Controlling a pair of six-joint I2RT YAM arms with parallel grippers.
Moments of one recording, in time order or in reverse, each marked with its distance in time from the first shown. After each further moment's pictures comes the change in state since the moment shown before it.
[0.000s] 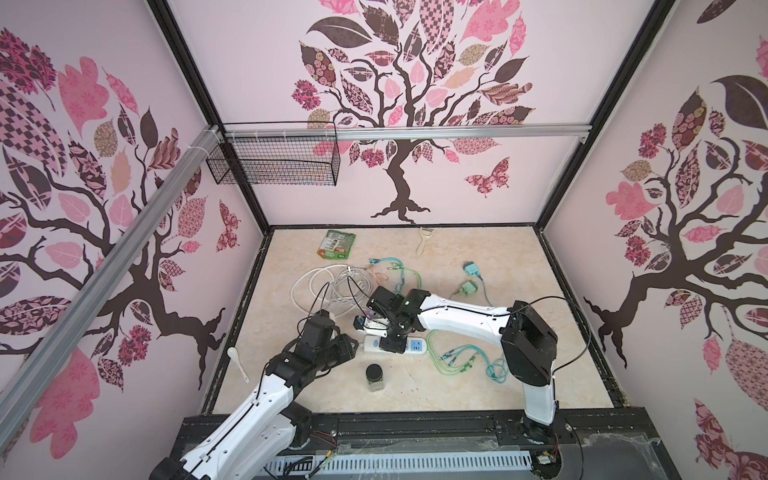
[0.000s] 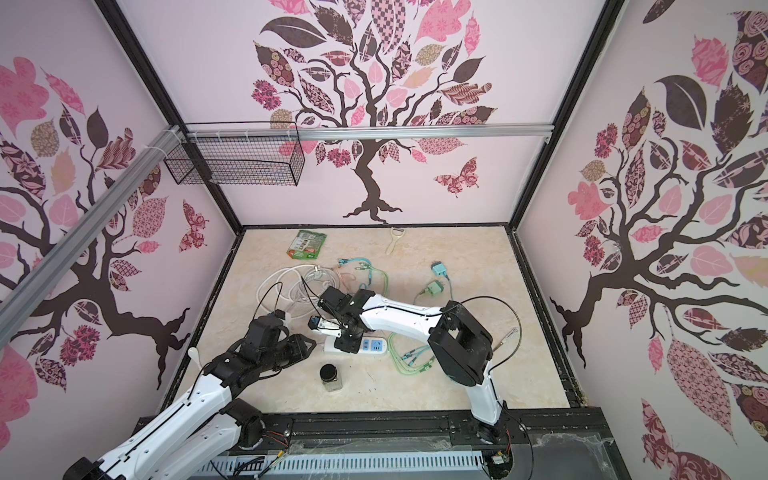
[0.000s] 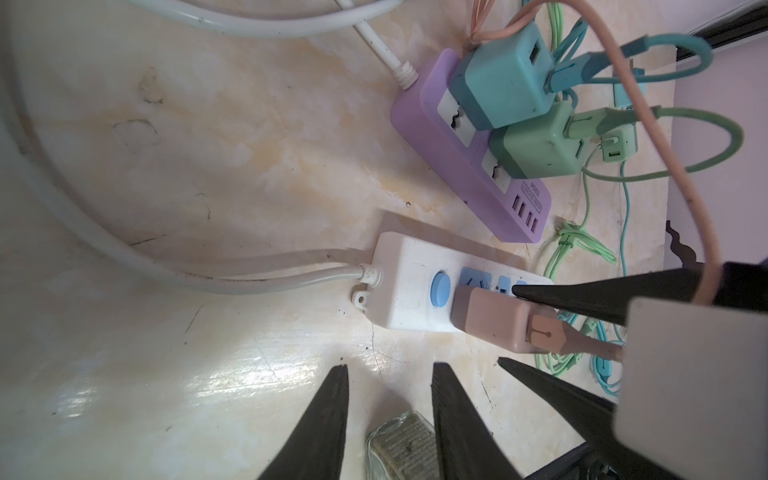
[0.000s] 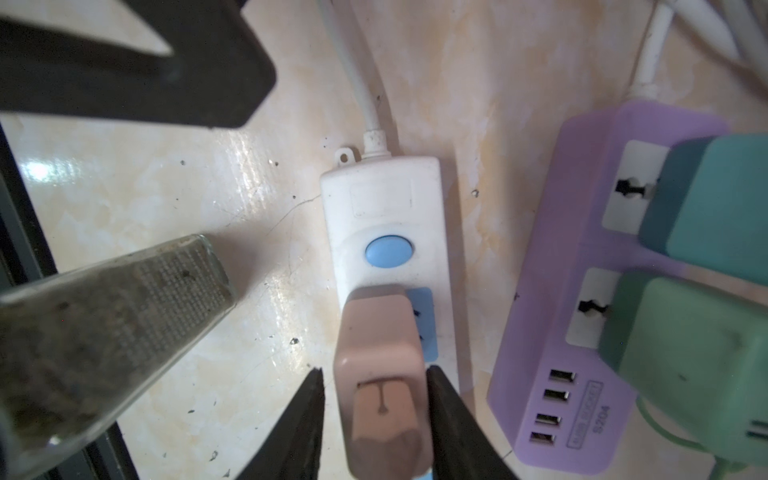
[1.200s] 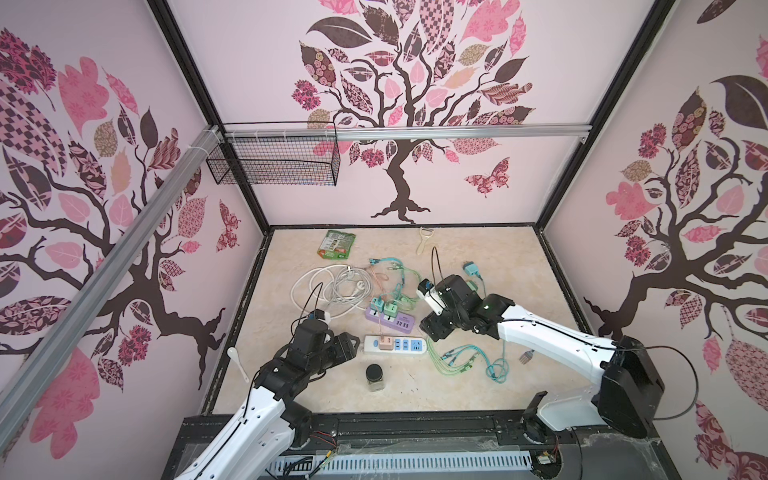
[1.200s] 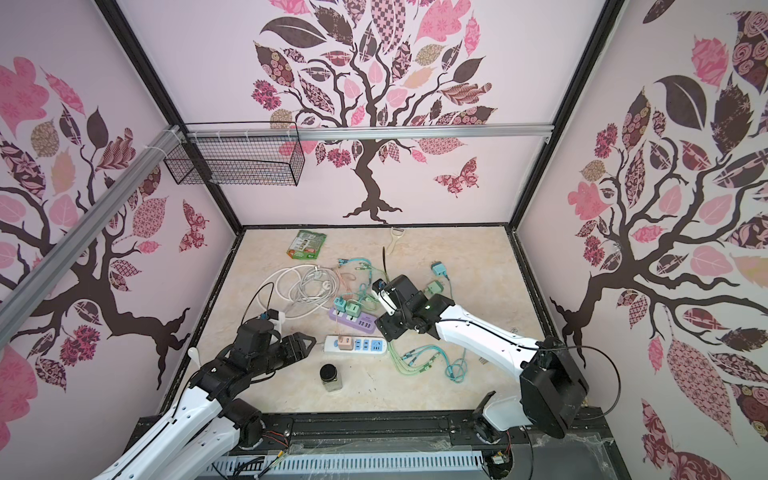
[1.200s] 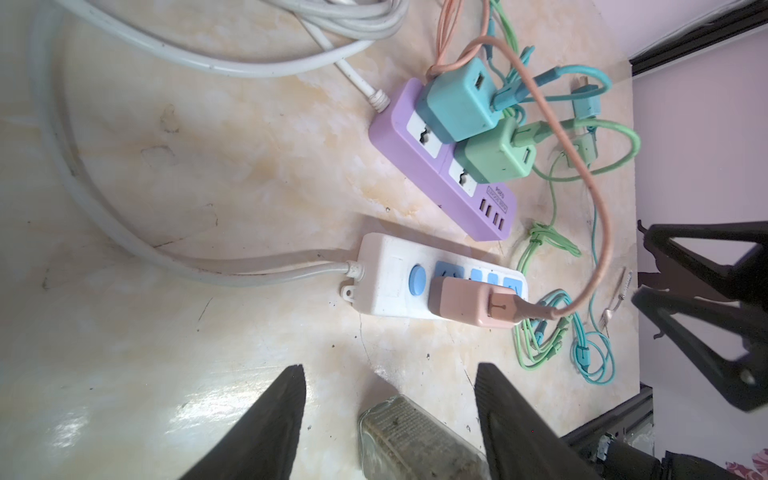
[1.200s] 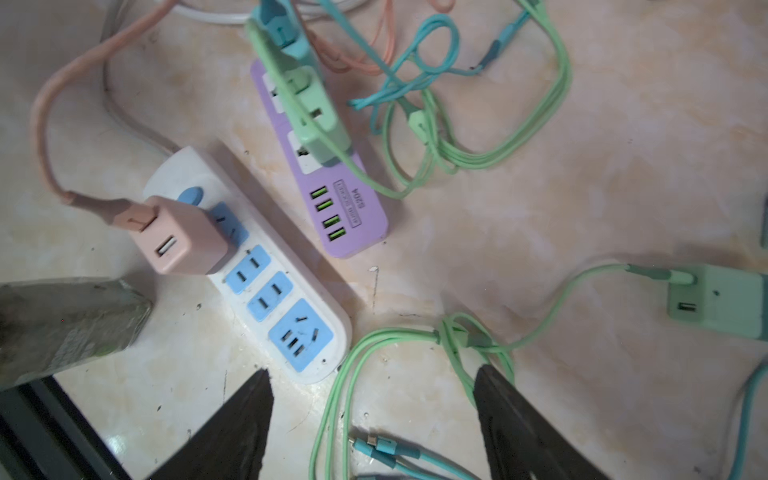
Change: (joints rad) left arm 0.000 -0.144 0.039 -0.089 -0.013 0.027; right arm -0.291 -0.575 -0.537 0.301 0.089 0.419
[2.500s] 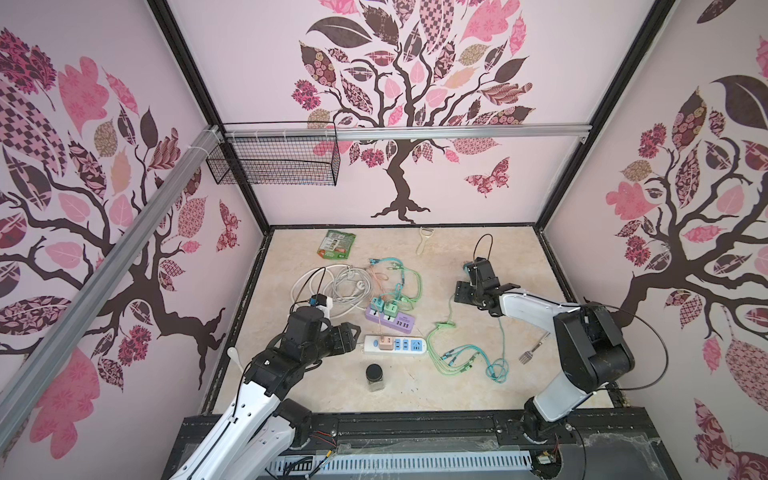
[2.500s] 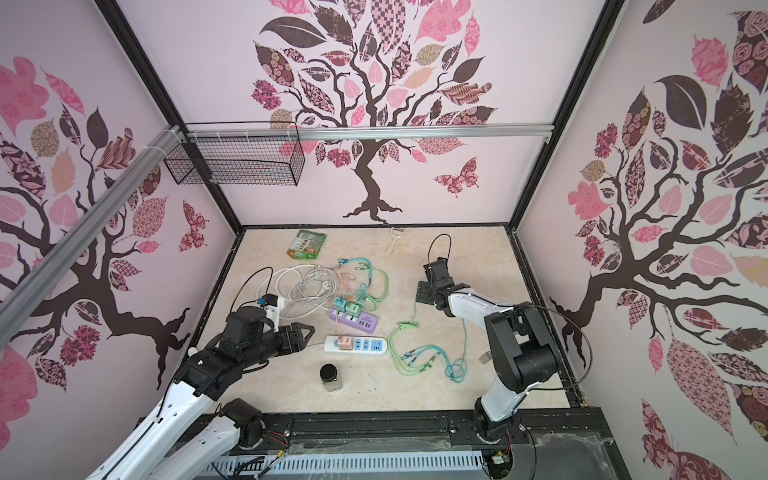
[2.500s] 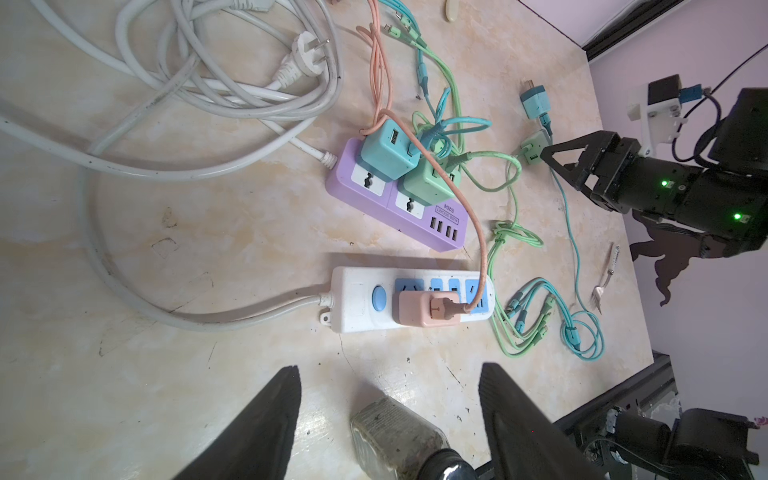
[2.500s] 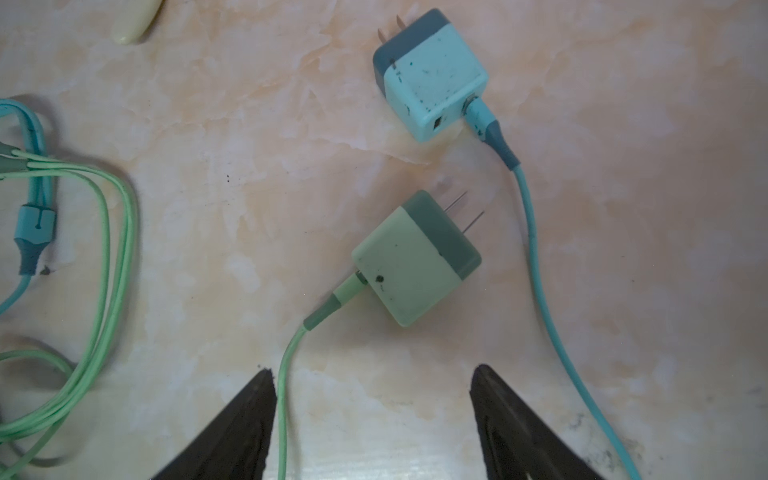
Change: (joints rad) left arm 0.001 0.048 0.180 -0.089 -0.008 0.173; right arm -0.396 0.282 -0.068 0.356 0.167 0.401
